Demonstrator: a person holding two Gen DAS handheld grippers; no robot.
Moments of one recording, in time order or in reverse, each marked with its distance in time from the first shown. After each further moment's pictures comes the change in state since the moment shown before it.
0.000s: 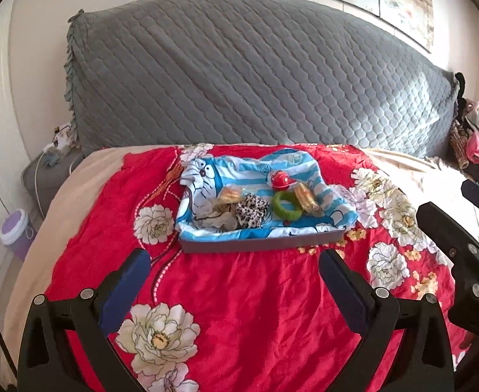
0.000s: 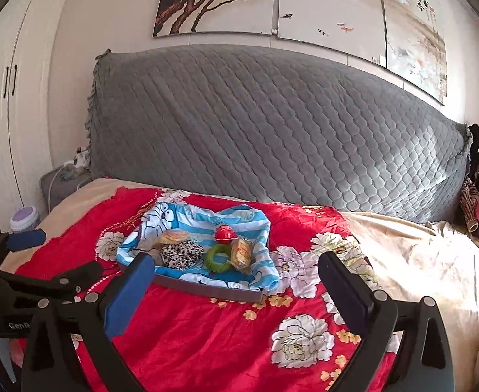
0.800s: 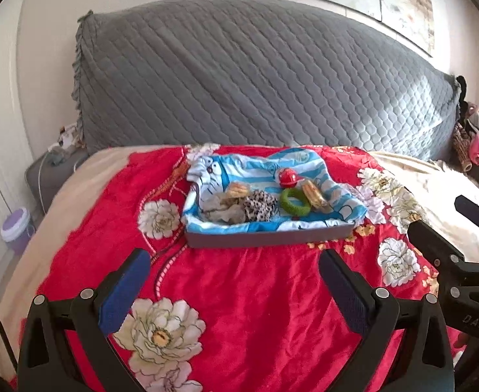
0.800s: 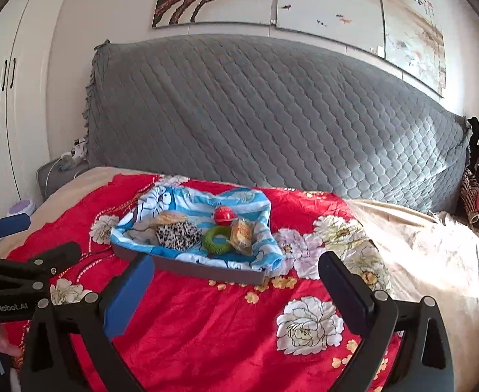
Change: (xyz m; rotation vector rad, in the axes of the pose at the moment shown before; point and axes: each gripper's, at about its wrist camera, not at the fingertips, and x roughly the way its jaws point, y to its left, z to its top) left arm 0.007 0.010 -0.027 -0.012 -0.045 0.010; right arm 0.018 0.003 -0.039 0.000 0.029 -0.011
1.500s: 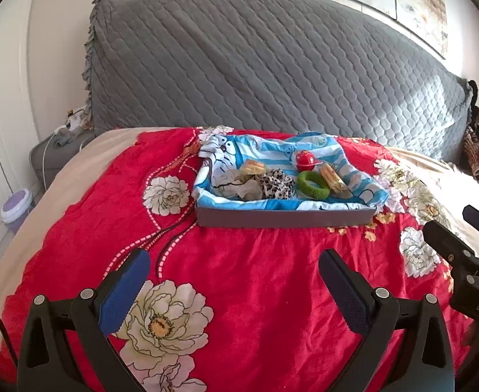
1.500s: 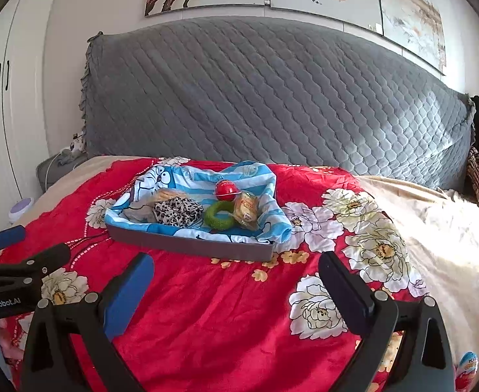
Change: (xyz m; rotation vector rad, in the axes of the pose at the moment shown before) left arm 0.029 0.013 -0.034 -0.035 0.017 0.034; right arm 0.027 -0.001 -0.034 0.045 0.039 0.015
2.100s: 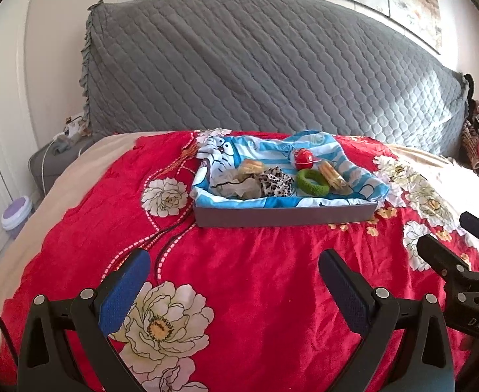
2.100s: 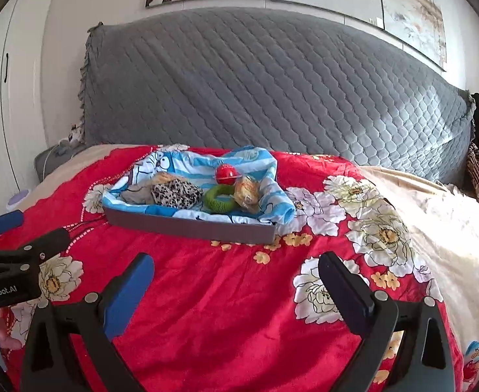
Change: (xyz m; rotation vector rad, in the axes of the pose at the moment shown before) left arm 0.005 -0.003 -0.008 0.028 -0.029 0.002; right arm 0.006 0.005 -0.021 -0.005 0.025 -0.001
